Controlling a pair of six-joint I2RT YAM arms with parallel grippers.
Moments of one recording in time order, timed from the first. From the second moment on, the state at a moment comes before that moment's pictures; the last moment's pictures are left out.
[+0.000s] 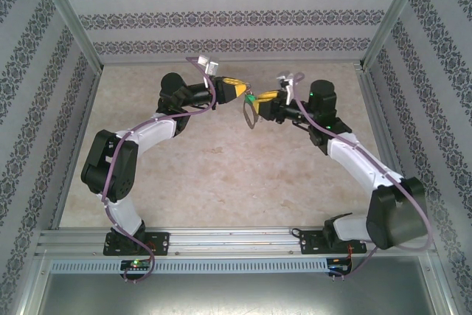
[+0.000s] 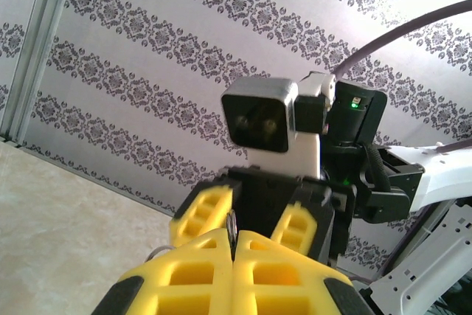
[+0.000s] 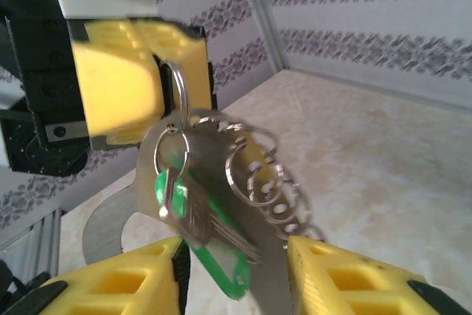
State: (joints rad) left arm -0.37 1.78 1.17 0.97 1.03 -0.74; right arm 0.27 1.32 0.91 0.22 -0.83 0.25
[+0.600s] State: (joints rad) left arm -0.37 1.79 1.17 0.99 1.04 -0.77; right arm 0.24 1.38 0.97 0.42 -0.92 0.45
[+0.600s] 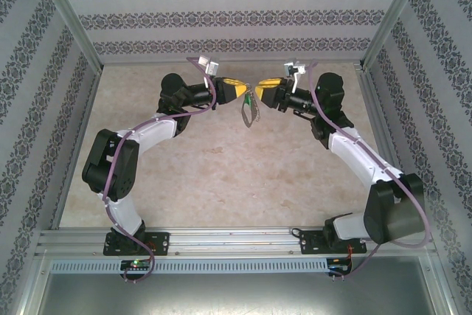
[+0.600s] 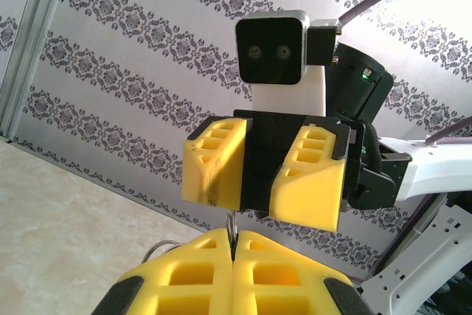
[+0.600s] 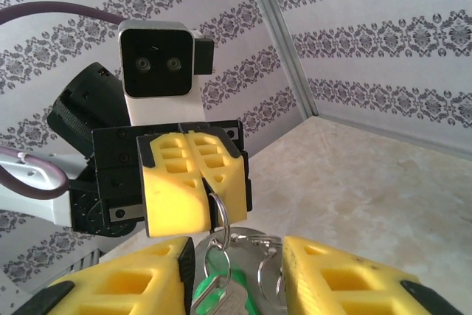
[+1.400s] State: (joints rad) left arm -0.37 1.79 1.18 1.01 1.06 -0.79; right arm 0.28 1.44 1.00 0.50 -0.96 0.51
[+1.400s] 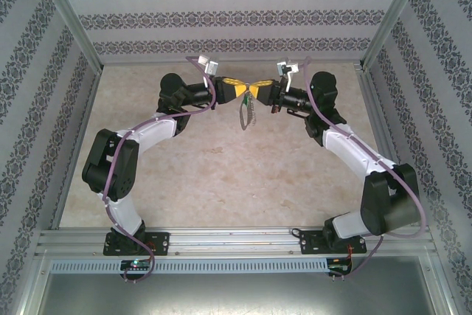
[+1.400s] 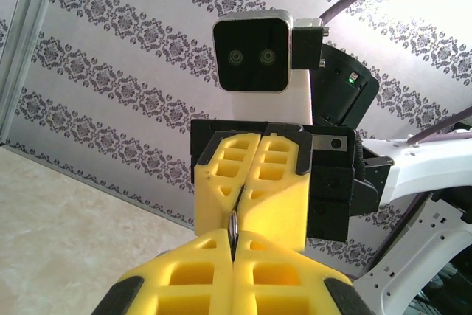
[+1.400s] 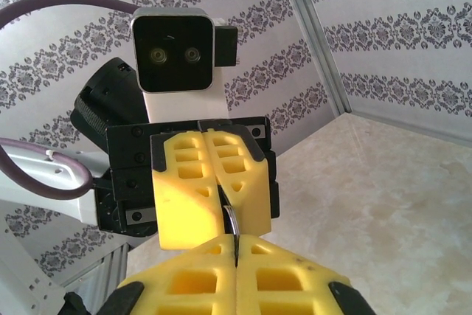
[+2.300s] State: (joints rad) left arm -0.28 1.78 1.19 0.95 1.06 -0.77; right arm 0.24 1.48 1.16 0.26 -0.99 0.33
